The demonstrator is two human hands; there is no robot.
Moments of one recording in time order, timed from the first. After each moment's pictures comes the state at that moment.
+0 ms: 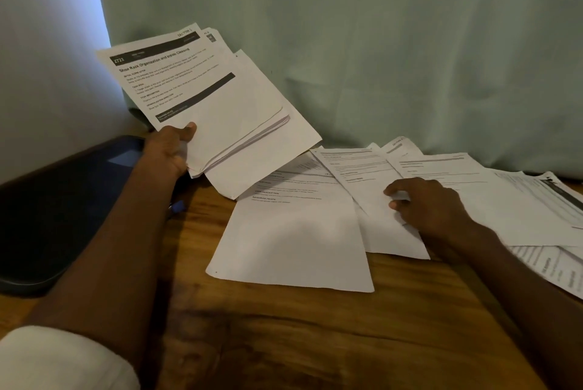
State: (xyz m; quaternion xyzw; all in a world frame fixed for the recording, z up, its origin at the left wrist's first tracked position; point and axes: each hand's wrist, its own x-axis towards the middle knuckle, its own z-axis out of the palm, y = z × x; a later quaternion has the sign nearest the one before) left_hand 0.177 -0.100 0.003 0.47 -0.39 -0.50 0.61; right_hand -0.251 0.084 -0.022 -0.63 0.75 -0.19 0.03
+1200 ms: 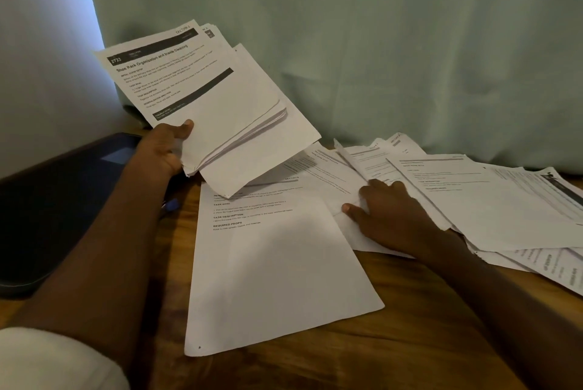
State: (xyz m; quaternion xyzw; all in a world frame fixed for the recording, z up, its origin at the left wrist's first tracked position) left_hand 0.162 -0.065 0.016 0.46 -0.38 -0.54 0.60; right_hand -0.188 0.087 -0.031 -0.66 0.74 -0.08 -0.02
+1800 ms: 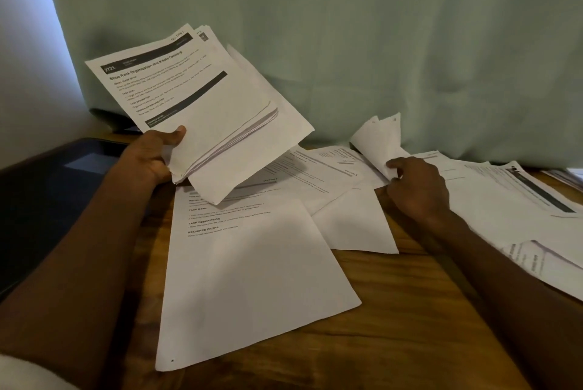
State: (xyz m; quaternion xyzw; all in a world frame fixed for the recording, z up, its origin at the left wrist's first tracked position) left_hand 0.125 -0.051 0.018 0.47 -0.42 -0.54 0.57; right_hand -0.255 0.082 -0.011 -0.50 0.80 -0.33 -0.02
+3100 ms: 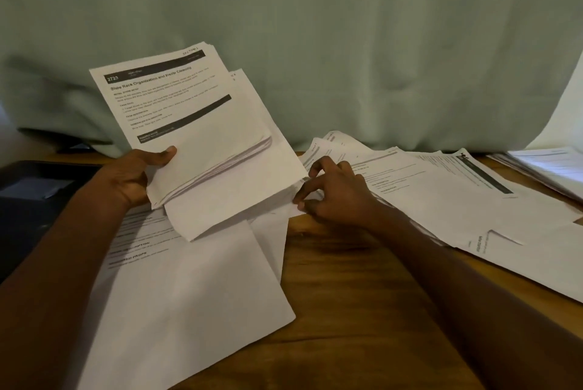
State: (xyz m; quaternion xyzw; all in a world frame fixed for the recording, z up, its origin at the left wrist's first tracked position) left_hand 0.092 -0.056 0.008 0.42 -0.44 -0.62 0.50; right_hand -0.225 0.080 -0.012 -0.68 0.71 -0.17 0.01
